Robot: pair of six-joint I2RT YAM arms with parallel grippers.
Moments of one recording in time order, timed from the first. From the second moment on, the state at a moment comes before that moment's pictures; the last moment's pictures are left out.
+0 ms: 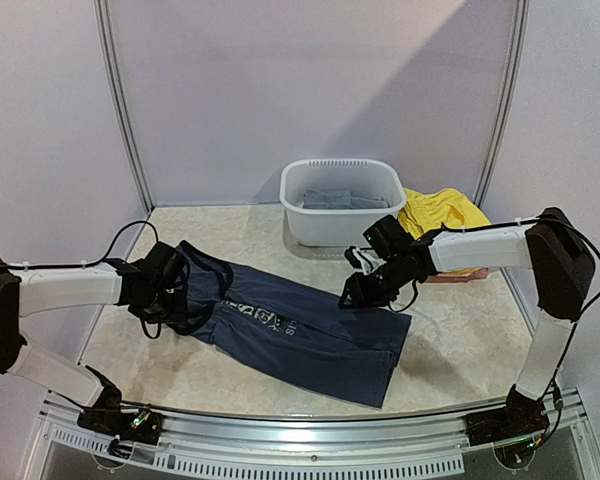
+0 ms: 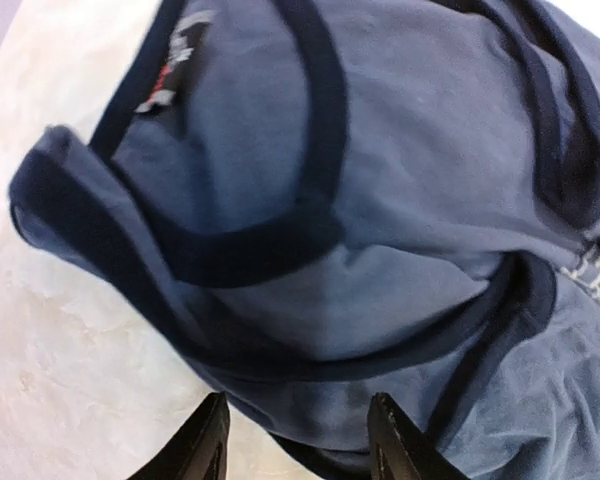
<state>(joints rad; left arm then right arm) -0.47 1.35 0.66 -0.50 -0.32 -0.56 0.71 1.84 1.17 -0.38 -0.31 0.46</state>
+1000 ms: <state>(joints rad) -0.05 1.00 0.40 -0.29 -0.20 -0.70 0.71 1.93 1.17 -0.34 -0.32 0.44</state>
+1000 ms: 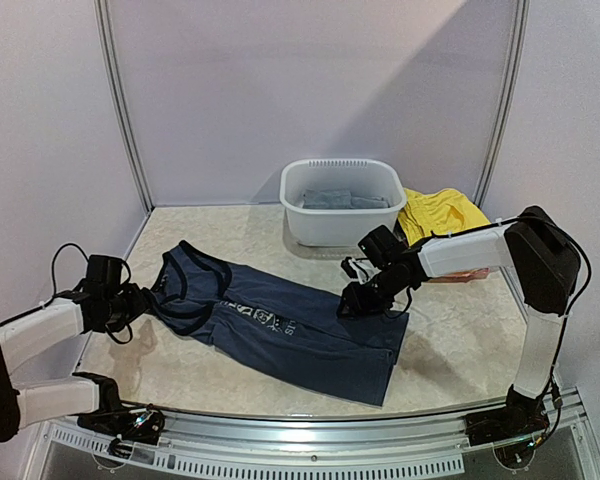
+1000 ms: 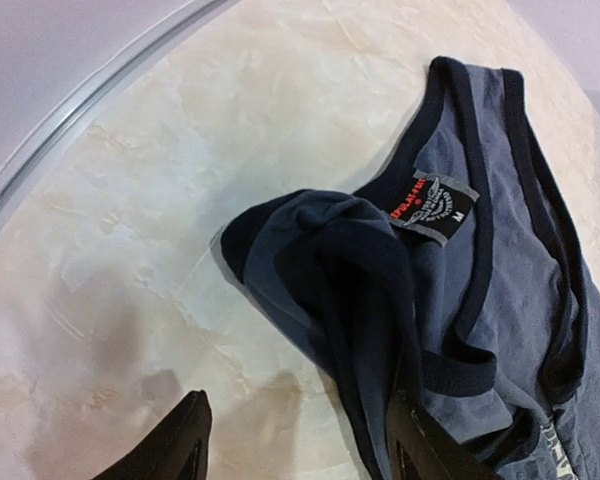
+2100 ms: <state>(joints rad) -0.03 1.47 0.66 0.02 -0.16 -0.73 0.71 1.91 1.12 -0.28 -0.32 0.44</state>
